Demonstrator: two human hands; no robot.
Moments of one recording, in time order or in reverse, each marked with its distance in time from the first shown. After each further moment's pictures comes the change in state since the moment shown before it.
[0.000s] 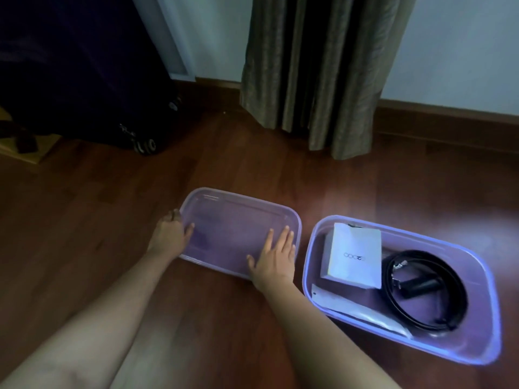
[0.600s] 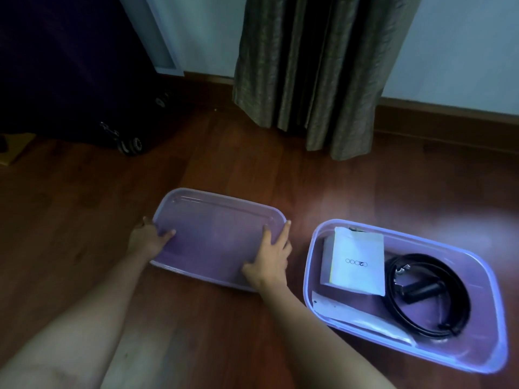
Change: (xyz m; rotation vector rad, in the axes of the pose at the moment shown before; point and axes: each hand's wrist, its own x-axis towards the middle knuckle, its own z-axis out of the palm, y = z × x) left_hand 0.045 -0.049 0.026 -0.122 -0.115 -0.212; right_hand 0.020 -0.009 0.001 0.414 0.082 0.100
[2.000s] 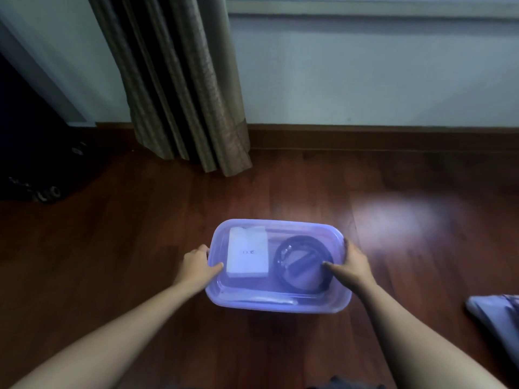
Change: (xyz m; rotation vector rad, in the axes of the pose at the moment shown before) left_hand -0.218 0.237 0.029 -0.136 -0.146 0.398; right_hand -0.082 0.265 -0.246 0.090 0.277 0.255
